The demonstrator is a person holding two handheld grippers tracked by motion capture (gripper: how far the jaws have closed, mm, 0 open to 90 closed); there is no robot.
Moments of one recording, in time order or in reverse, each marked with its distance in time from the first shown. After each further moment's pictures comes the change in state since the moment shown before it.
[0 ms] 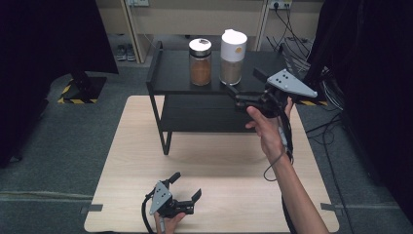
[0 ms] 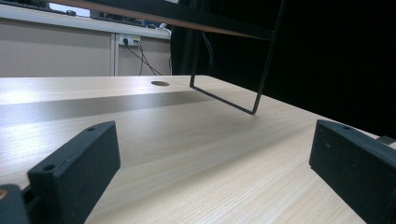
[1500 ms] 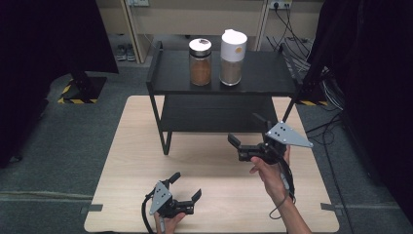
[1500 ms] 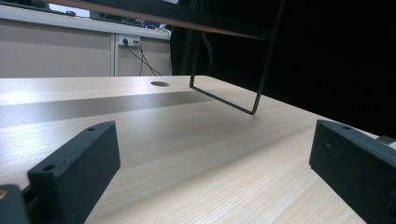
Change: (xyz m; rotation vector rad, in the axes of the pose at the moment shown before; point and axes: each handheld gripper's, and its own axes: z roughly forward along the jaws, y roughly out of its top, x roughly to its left) left arm 0.000 0.000 0.000 -0.001 -0.001 0.003; right arm 0.009 -0.087 -0.055 0.056 0.074 0.012
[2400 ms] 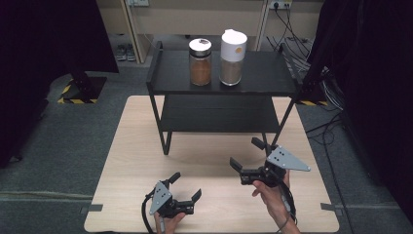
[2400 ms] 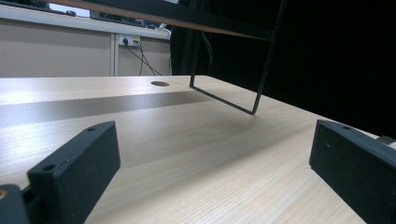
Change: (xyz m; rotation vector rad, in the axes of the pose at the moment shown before) left arm 0.000 0.000 0.000 0.000 0.001 -0.001; right arm 0.010 -0.046 -0.028 0.056 0.023 0.022
